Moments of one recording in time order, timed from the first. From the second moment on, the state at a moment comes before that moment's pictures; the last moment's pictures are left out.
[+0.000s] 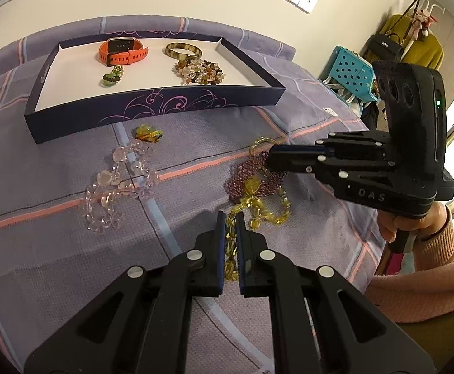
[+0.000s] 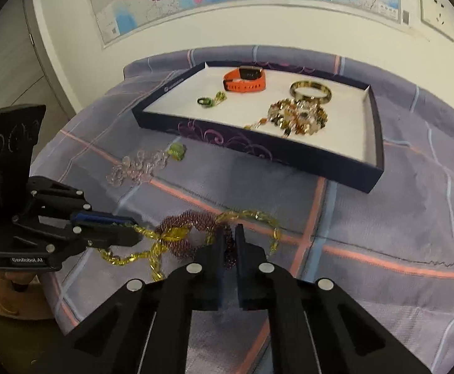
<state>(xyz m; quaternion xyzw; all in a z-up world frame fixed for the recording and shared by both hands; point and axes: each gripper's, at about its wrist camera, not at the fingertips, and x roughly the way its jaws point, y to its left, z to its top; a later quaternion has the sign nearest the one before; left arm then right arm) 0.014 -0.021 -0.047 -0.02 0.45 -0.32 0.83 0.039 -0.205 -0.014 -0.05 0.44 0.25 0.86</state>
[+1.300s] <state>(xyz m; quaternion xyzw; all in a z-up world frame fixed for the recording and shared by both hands) -0.009 -0.013 -0.036 -0.02 0.42 -0.35 0.83 0.044 -0.212 0.005 0.00 0.42 0.26 0.87</state>
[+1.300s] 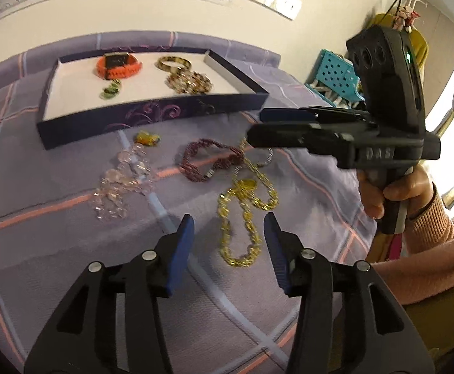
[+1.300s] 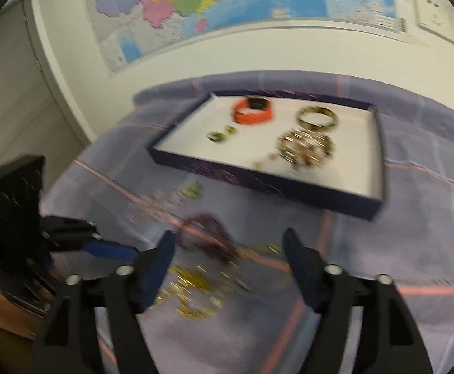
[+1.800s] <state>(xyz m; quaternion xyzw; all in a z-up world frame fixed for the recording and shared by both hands) -0.018 -0.015 -0.037 -0.01 0.43 -0.38 0.82 0.024 -0.185 -0.015 -0.02 0.45 0.31 0.83</state>
